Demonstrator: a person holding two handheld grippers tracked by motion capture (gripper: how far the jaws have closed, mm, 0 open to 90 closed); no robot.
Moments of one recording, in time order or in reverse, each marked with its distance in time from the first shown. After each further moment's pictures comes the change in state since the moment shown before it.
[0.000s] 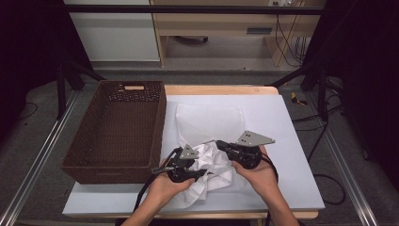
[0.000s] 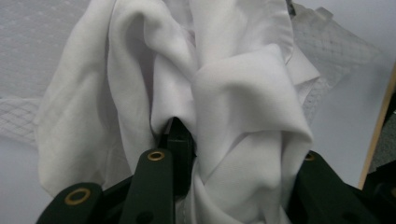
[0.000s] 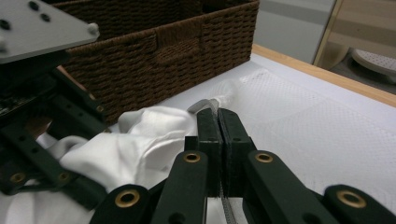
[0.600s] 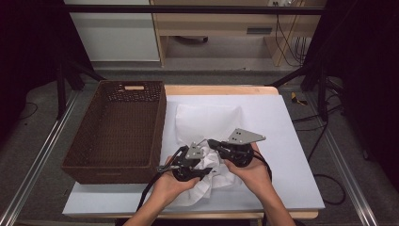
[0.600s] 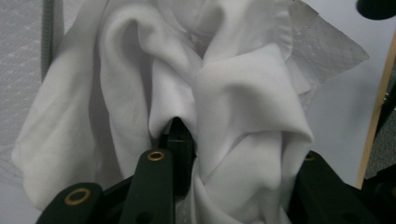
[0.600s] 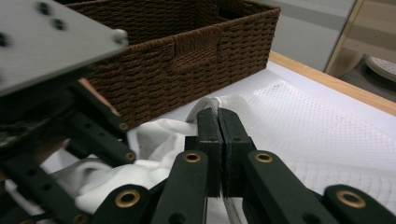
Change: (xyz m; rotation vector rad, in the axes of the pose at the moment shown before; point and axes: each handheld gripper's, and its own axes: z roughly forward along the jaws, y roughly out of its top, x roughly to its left) left arm -0.007 0.015 0.007 -0.028 -0.018 0.045; right arm 0.010 0.014 0.014 0.000 0.045 -0.037
